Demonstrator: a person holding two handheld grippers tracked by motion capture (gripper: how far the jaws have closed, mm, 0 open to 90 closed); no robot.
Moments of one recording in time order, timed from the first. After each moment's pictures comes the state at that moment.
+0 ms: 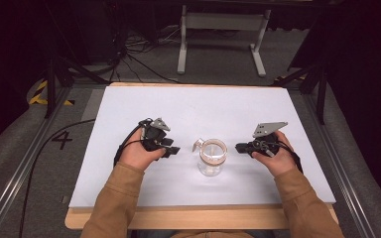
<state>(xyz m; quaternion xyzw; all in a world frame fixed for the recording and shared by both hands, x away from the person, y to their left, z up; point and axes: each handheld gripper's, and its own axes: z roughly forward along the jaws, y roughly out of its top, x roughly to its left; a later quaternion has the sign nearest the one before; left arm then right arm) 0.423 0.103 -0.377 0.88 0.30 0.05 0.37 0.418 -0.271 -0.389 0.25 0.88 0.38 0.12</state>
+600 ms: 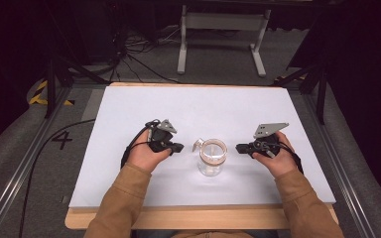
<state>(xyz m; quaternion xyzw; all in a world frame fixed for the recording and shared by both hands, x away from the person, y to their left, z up) 0.422 0.083 -0.380 0.88 0.27 0.04 0.38 0.415 -0.273 -0.389 0.26 0.88 0.39 0.12</state>
